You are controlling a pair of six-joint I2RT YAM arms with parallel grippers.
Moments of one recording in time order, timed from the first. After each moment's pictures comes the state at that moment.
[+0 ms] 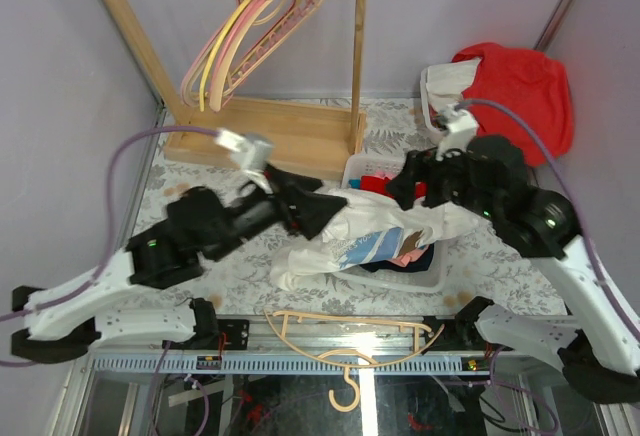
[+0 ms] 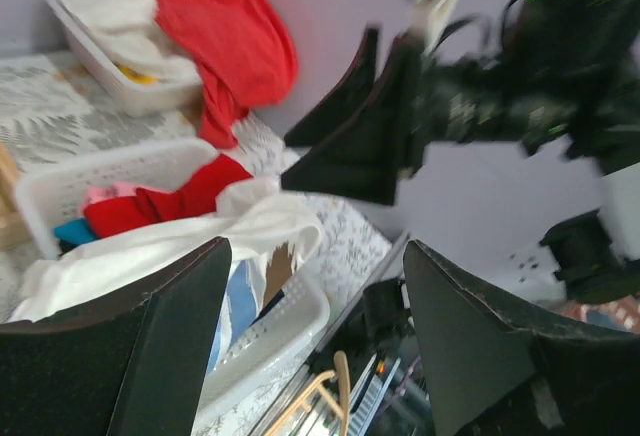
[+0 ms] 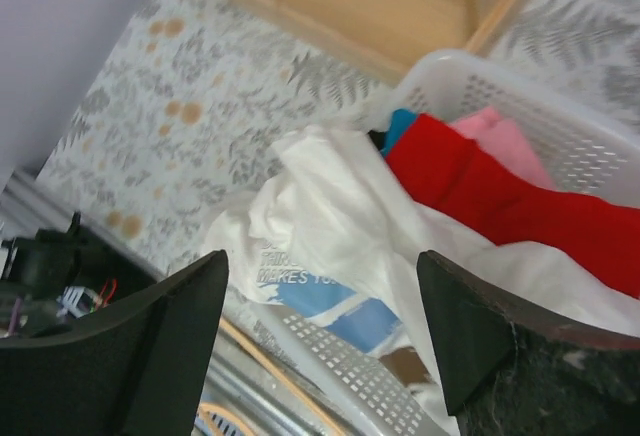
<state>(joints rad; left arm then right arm) -1.21 0.98 1.25 -0.25 -0.23 -0.48 0.67 0.94 1.42 -0.90 0.05 0.34</state>
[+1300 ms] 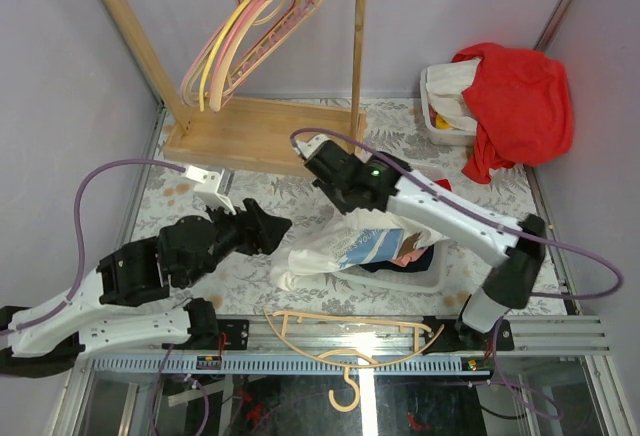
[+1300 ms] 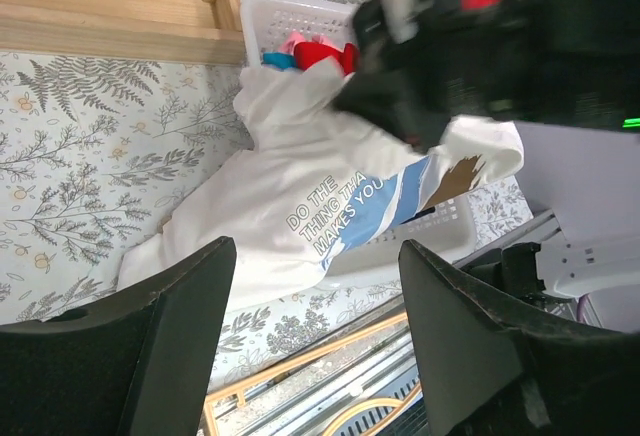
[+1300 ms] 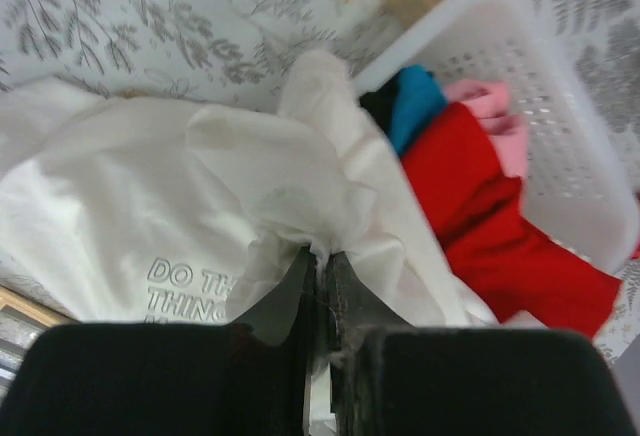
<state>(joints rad) -1.21 0.68 1.05 -0.72 -0.55 -0.74 1.00 1.70 1.65 -1.03 0.36 0.13</state>
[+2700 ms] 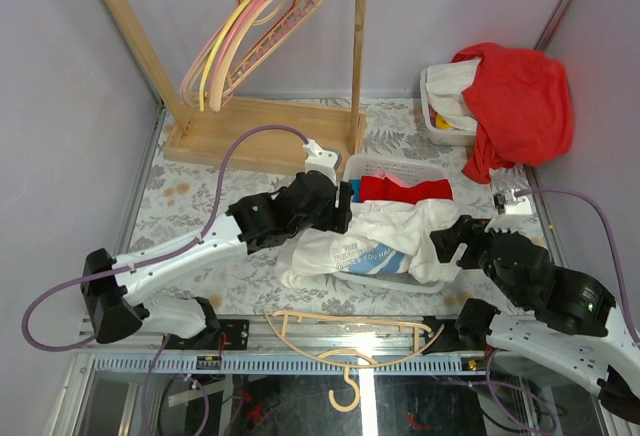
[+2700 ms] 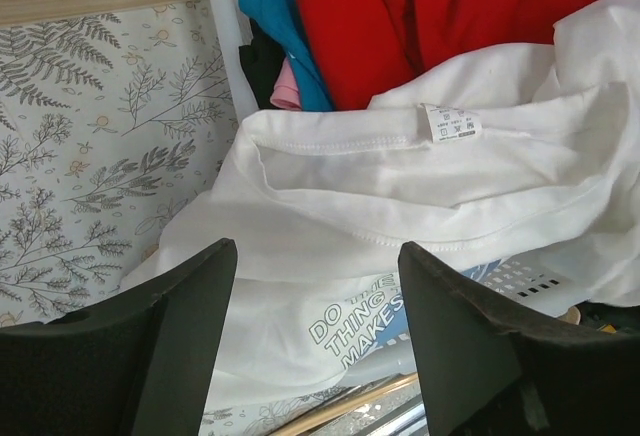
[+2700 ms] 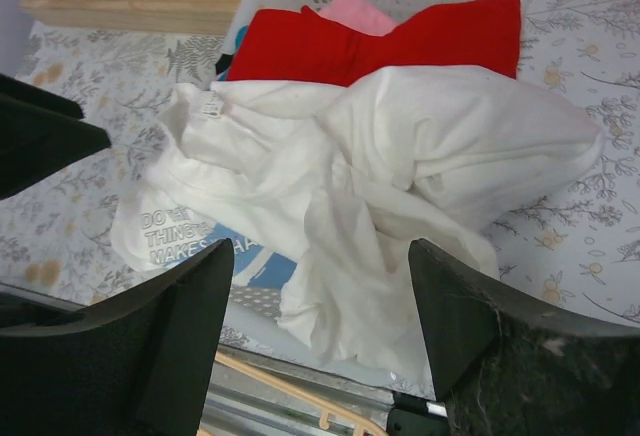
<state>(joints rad) -1.01 1.32 1.18 -0.54 -0.31 -0.59 0.99 0.40 0.89 -1.01 0.60 0.71</state>
